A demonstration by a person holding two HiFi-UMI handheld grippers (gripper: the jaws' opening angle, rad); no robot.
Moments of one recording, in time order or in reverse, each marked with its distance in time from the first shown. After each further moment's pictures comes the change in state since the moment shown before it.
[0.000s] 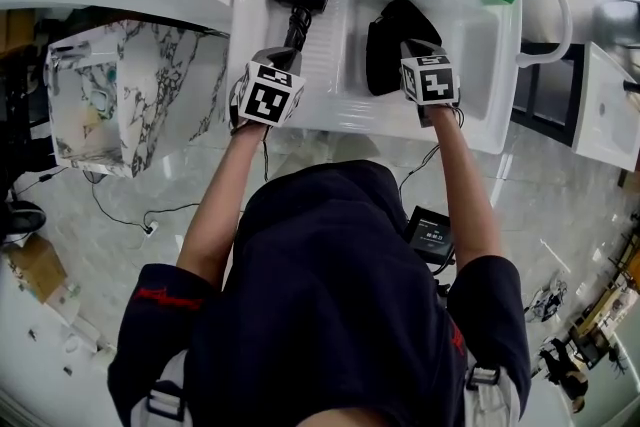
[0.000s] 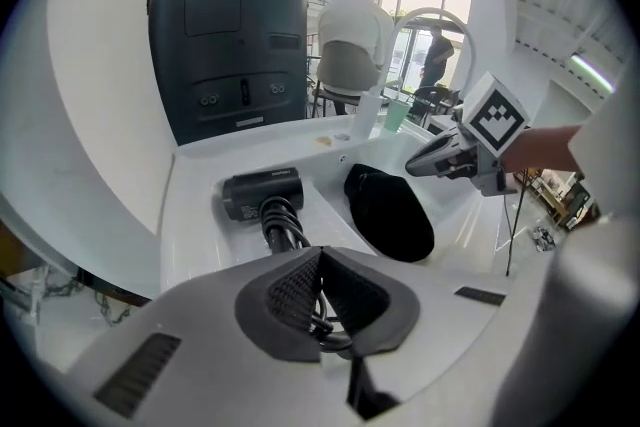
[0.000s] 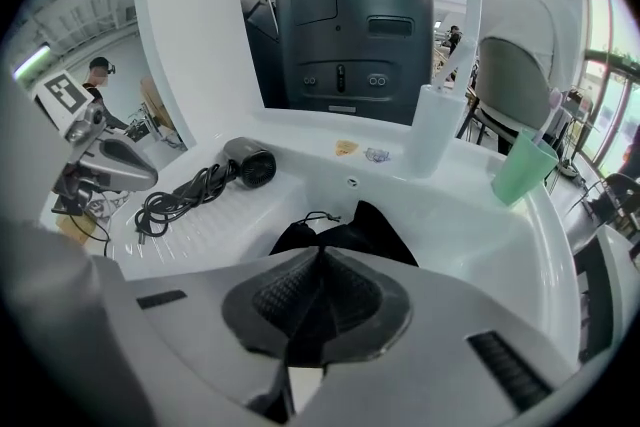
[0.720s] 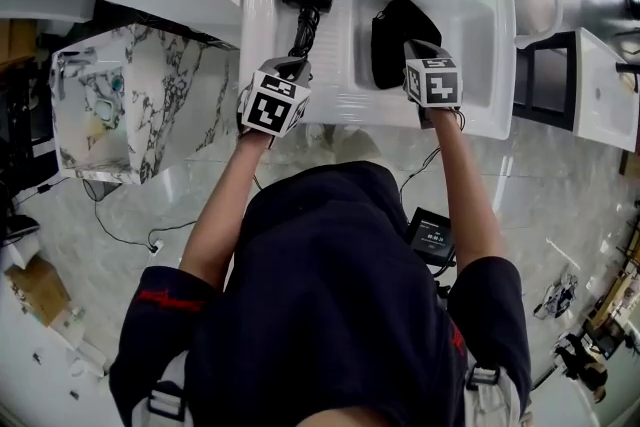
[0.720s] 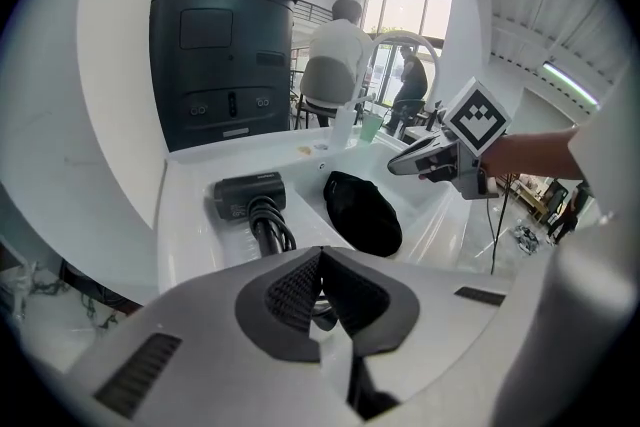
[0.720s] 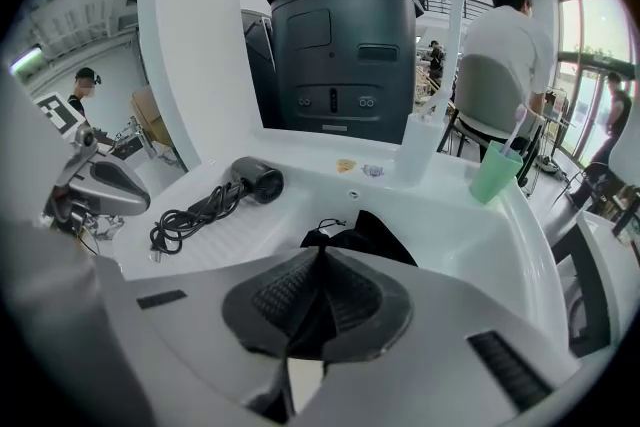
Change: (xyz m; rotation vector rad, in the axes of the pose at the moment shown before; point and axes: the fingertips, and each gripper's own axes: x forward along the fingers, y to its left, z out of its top) left arm -0.029 -0.018 -0.011 0.048 -0.101 -0.103; right arm -0.035 0.022 0.005 0.059 -0.095 -0.079
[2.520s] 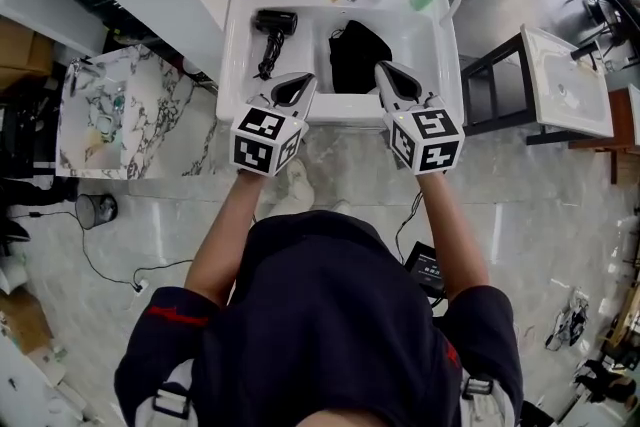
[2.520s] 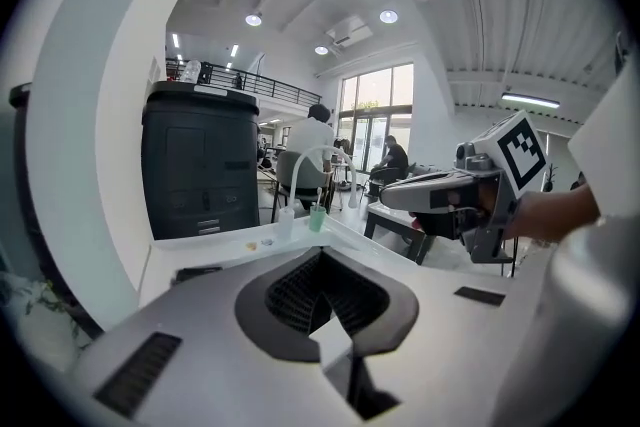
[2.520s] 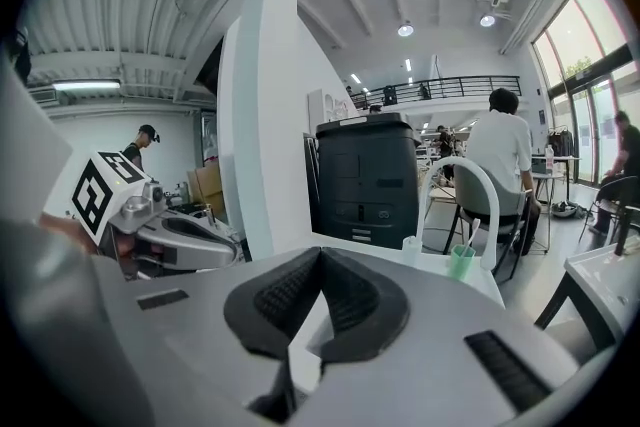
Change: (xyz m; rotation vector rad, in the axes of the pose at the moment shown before) left arm -0.133 -0.173 0.093 0.074 -0.454 -0.018; right arm -0.264 0.053 0.037 -0.059 -0.546 0.126
